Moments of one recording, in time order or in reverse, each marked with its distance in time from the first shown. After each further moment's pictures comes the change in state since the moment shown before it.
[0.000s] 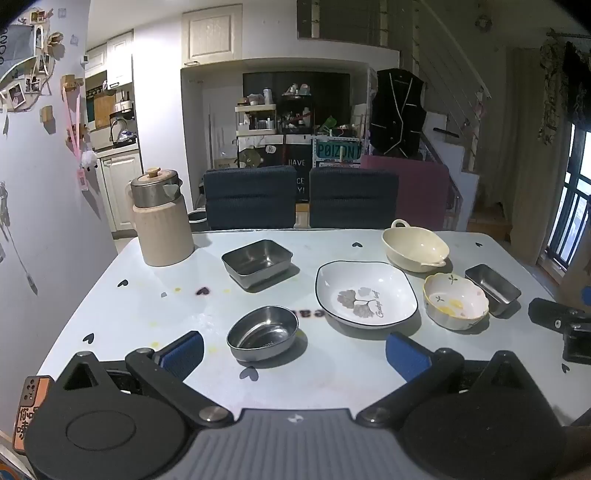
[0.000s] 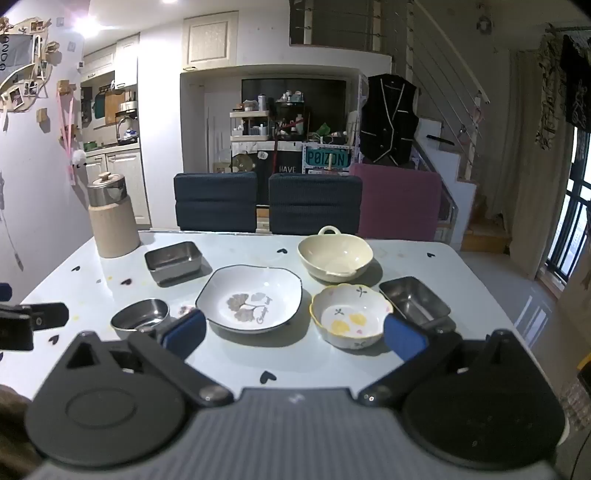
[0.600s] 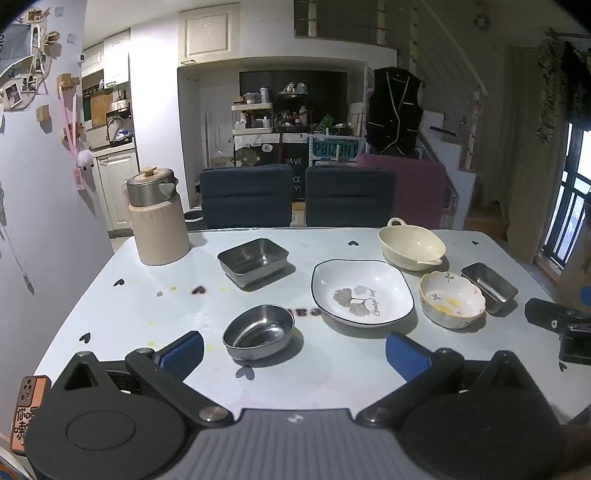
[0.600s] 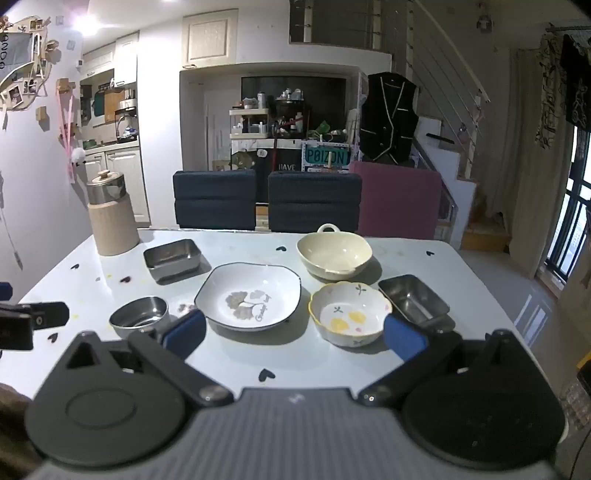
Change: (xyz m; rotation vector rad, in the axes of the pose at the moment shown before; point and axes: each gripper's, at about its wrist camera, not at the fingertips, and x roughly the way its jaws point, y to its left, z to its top) left arm 0.000 0.000 0.000 -0.003 0.001 -0.003; right arm -0.001 0.000 0.003 -0.004 0.005 -0.004
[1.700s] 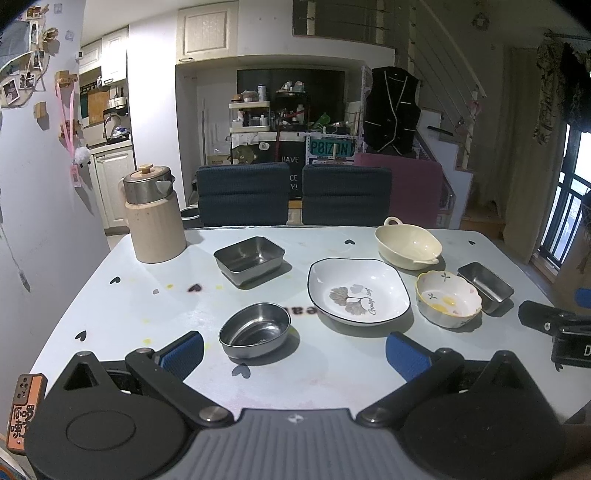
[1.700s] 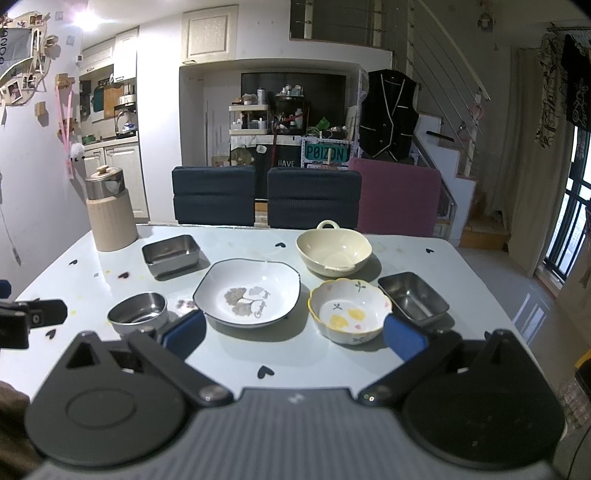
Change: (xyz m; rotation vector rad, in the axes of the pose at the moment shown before) left arm 0.012 -0.023 -0.011 -0.001 0.002 -0.006; right arm 0.004 0.001 -0.003 -0.002 0.009 -0.004
